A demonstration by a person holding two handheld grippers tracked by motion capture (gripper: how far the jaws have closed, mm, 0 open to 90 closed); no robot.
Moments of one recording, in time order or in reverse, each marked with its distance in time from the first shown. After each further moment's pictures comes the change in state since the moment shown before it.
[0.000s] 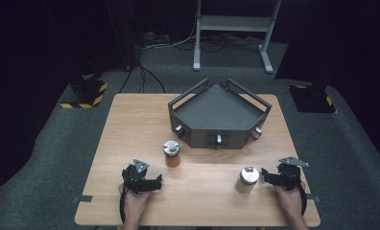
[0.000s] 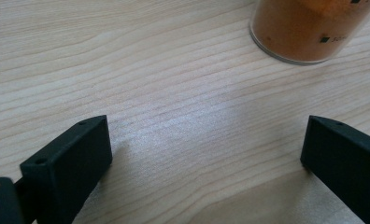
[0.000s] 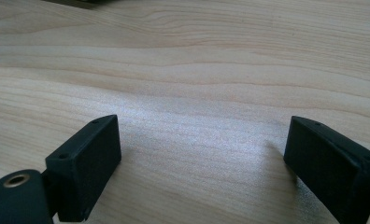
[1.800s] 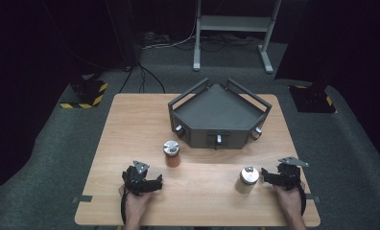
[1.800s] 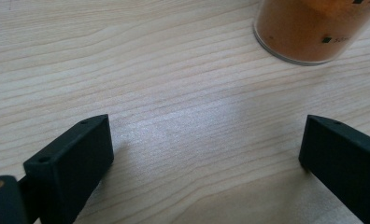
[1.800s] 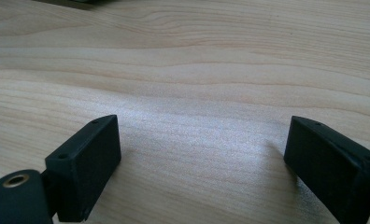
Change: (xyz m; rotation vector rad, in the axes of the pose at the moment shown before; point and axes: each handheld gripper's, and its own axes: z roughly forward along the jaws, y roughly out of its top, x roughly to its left) left arm -0.010 -0.002 -0.002 0.001 0.034 -0.031; right arm 0.002 0.000 0.000 0.000 -0.009 0.010
